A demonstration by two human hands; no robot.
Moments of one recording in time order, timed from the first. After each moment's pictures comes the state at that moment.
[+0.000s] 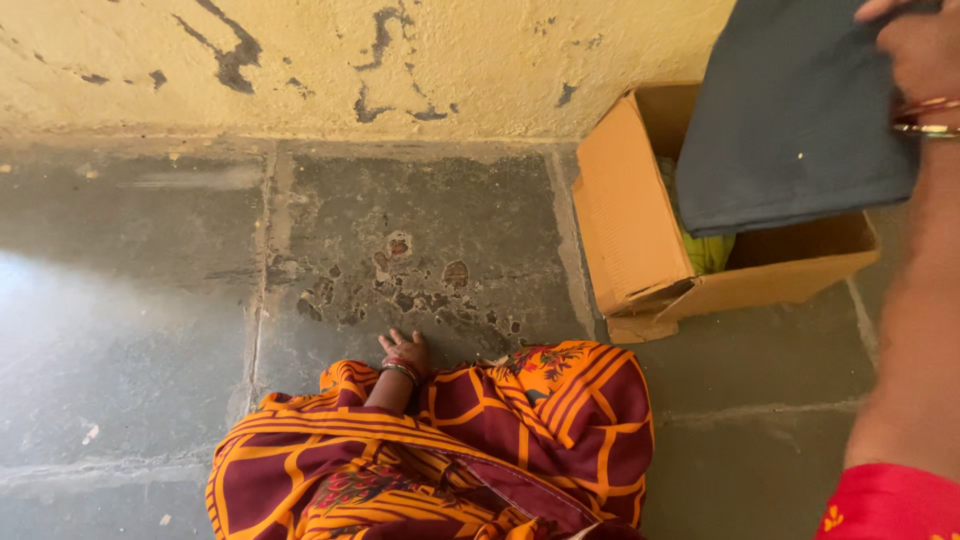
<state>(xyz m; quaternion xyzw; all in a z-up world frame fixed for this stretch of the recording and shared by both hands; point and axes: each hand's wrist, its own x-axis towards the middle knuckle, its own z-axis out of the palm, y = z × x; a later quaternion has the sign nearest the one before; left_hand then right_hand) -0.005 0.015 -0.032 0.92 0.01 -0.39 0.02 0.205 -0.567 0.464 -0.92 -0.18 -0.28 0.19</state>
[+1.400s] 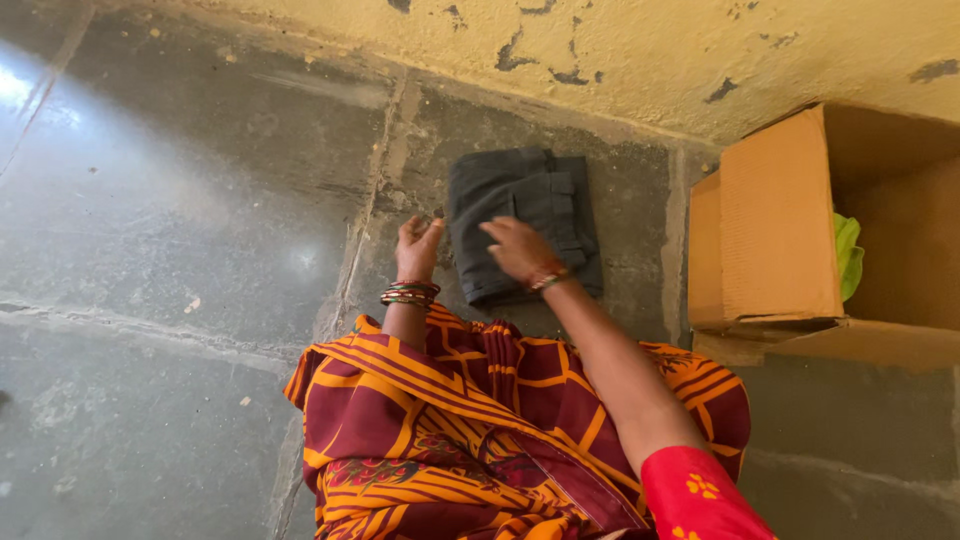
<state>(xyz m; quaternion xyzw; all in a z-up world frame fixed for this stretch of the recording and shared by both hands) 0.025 0.167 0.000 0.63 0.31 0.17 0.69 0.086 -0.044 0.095 -0.89 -0.39 0.07 0.21</state>
